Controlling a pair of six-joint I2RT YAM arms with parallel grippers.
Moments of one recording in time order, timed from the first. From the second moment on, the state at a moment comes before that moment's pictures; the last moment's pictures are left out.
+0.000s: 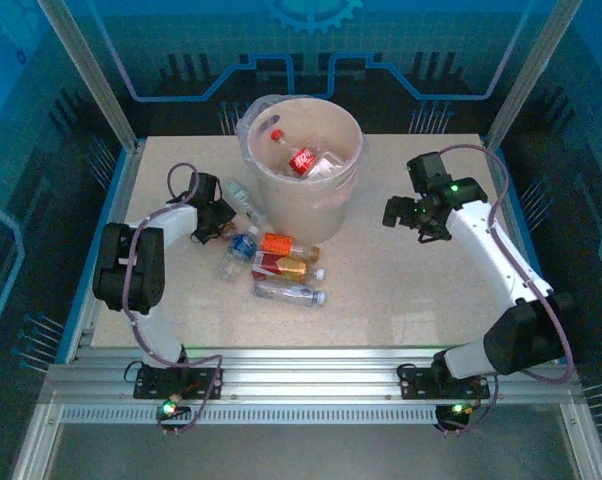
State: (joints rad) left arm -0.05 1.82 1.10 -0.34 -0.05 -0.89; right arm 0.25 1.43 1.35 -1.09 0.13 0.50
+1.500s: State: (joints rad) left arm -0.05 1.34 0.84 -0.25 -0.10 -0.92; right arm 0.25 1.47 1.31 -1.05 0.10 0.52
